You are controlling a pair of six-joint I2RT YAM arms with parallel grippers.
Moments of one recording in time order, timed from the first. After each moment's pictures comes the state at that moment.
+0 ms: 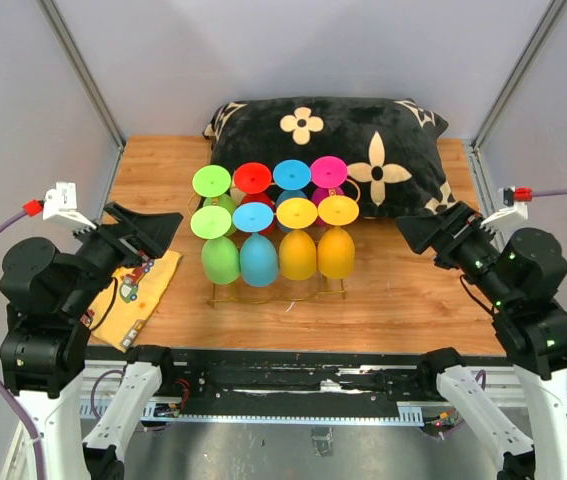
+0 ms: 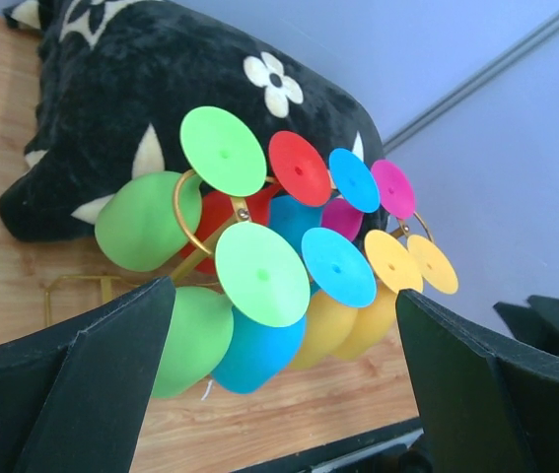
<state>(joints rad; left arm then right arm) -0.06 0.60 1.36 -0.82 0.26 -0.66 0.26 0.61 1.12 -0.73 -0.10 0.71</state>
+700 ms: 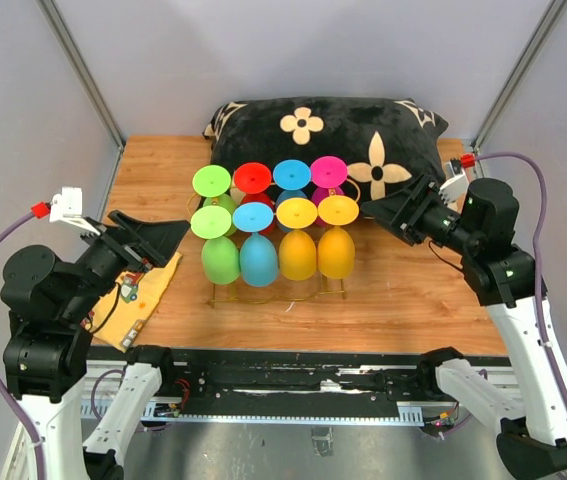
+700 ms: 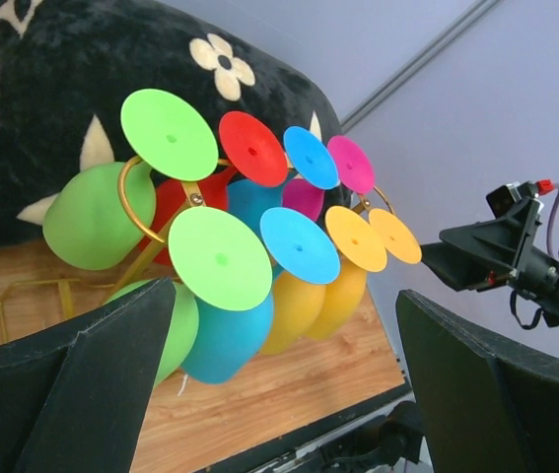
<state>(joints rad) -0.07 0.59 1.32 -0.76 0.37 -0.67 0.26 0.86 1.18 -0.61 -0.46 0.94</state>
